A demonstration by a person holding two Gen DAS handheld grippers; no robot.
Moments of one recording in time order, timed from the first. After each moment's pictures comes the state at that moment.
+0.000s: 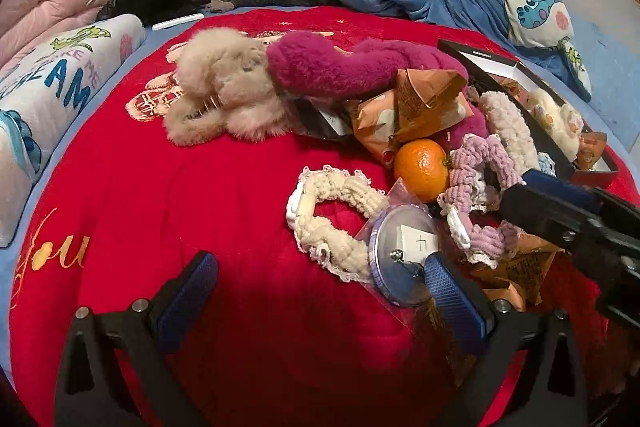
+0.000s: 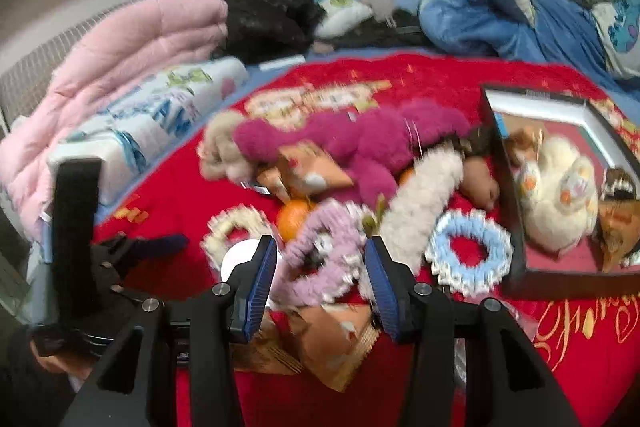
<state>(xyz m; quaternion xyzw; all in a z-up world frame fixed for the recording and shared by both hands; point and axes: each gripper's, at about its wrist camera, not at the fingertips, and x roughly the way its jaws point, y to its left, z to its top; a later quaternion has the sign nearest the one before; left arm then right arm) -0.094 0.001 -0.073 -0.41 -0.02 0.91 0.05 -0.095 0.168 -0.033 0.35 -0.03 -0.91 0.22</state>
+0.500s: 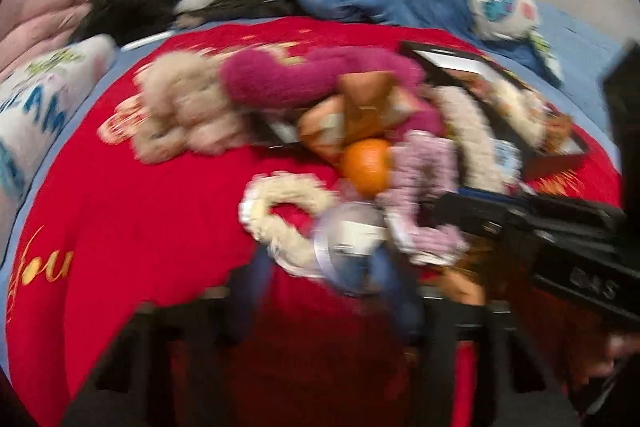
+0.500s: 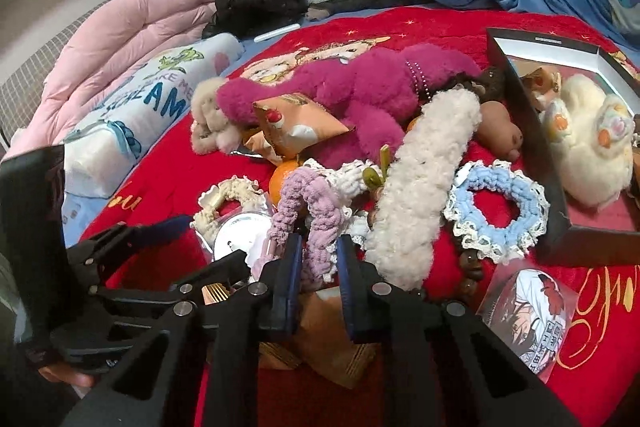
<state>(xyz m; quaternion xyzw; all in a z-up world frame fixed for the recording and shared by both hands) -0.082 0.023 -0.065 -0.39 0.01 0.91 0.12 -0.106 0.173 -0.053 0.40 -0.07 -0.89 0.23</state>
